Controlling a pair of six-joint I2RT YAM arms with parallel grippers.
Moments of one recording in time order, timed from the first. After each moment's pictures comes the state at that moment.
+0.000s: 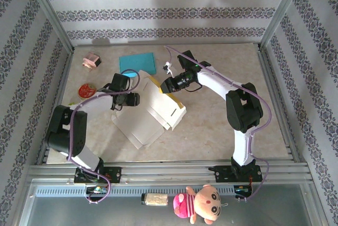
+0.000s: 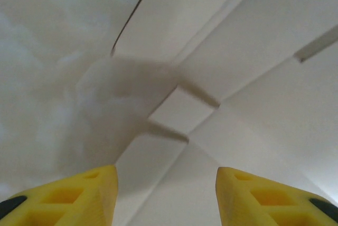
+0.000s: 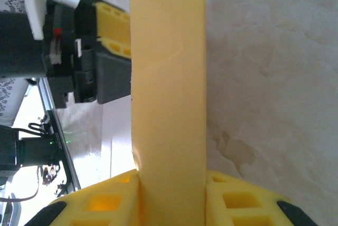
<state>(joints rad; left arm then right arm) -0.24 1.62 0.93 -0.34 0.11 -0.19 0.47 1.98 1.56 -0.64 -0.80 0.07</state>
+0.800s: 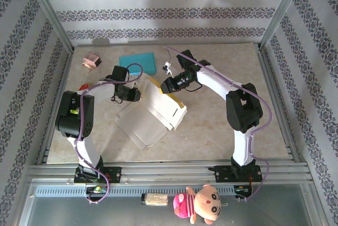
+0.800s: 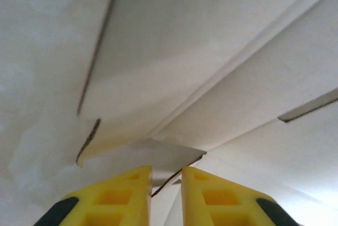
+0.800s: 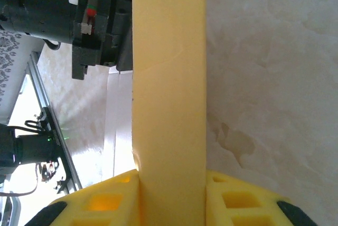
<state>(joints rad) -0.17 1.81 1.11 -0.43 0.35 -0.01 0.48 1.98 1.59 -0.70 -0.77 0.07</state>
